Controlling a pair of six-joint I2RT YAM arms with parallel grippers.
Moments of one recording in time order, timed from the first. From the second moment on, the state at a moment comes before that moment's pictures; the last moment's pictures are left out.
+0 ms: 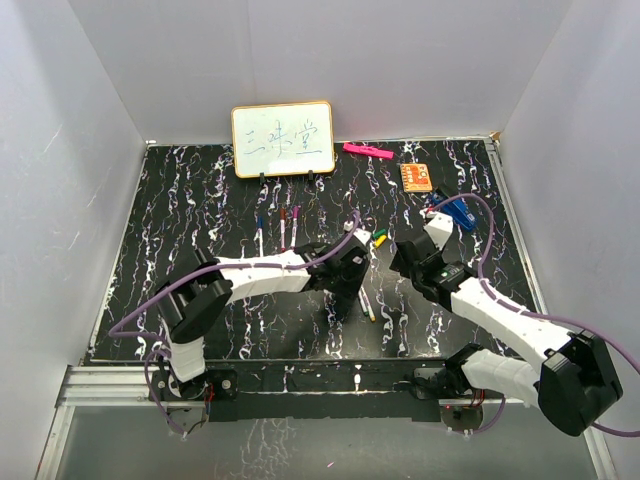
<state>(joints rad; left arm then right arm) -1.03 1.83 1.19 -0.34 -0.13 -0.49 0.56 1.07 0.64 -0.38 0.51 0.73</state>
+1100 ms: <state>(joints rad) -1.04 1.96 1.28 -0.32 -0.13 -0.50 0.55 1.14 0.58 -0.35 0.43 0.74</state>
